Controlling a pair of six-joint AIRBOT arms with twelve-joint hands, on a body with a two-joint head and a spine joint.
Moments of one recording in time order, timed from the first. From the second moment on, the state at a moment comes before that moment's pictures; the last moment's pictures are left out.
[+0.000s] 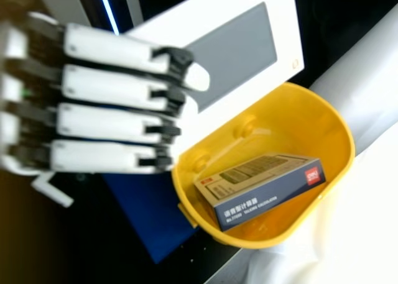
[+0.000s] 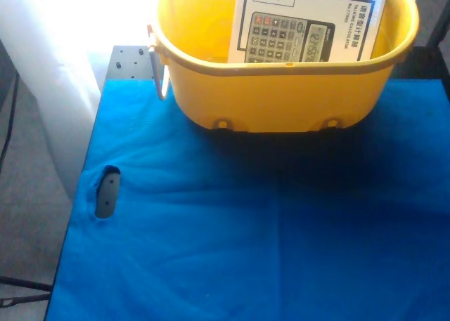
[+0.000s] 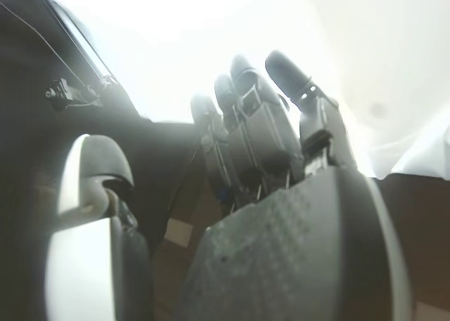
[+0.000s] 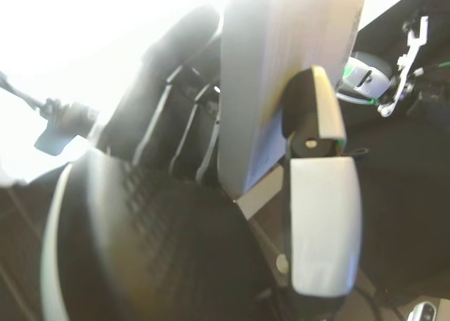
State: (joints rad) left arm 0.12 -0.89 1.18 -0.20 -0.72 1.13; right arm -0.63 -0.93 1.22 -2.98 -1.11 2.74
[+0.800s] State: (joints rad) left arm 0.12 -0.92 1.19 -0.17 -0.71 1.12; right arm -0.56 -1.06 1.32 -2.98 -1.00 2.74
